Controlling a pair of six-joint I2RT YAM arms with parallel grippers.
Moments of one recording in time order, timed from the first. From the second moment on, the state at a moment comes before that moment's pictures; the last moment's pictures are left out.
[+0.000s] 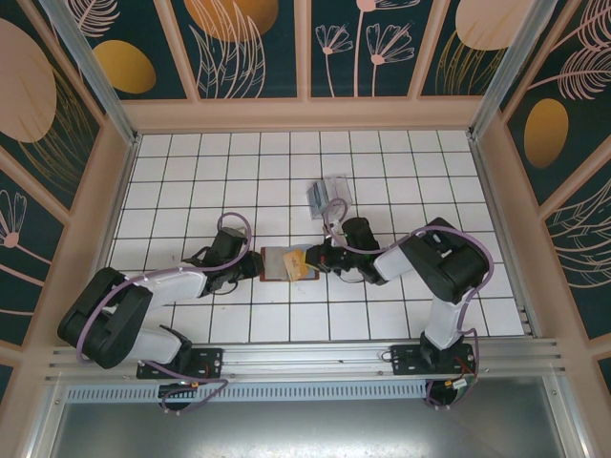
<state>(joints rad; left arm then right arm) -0.53 1.40 0.45 0.04 0.11 -0.68 0.65 1.83 0.58 0.69 -0.67 1.06</state>
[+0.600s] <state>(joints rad) -0.53 1.39 0.44 0.06 0.12 -0.68 0.69 1.92 0.58 0.89 -0.52 1.12</state>
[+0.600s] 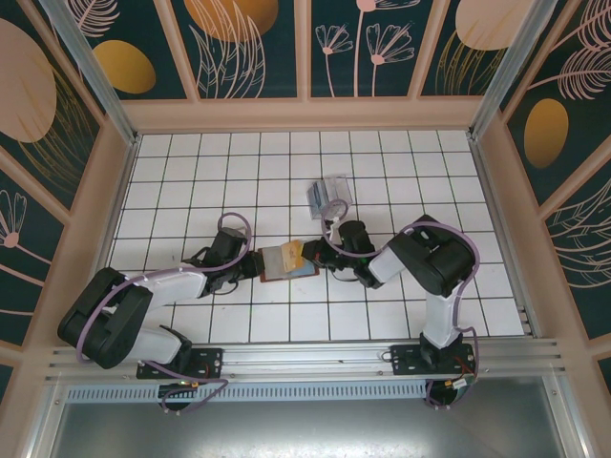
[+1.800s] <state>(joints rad) -0.53 1.41 0.44 0.08 0.12 -0.68 0.76 1.96 0.62 0.89 -0.55 1.15</state>
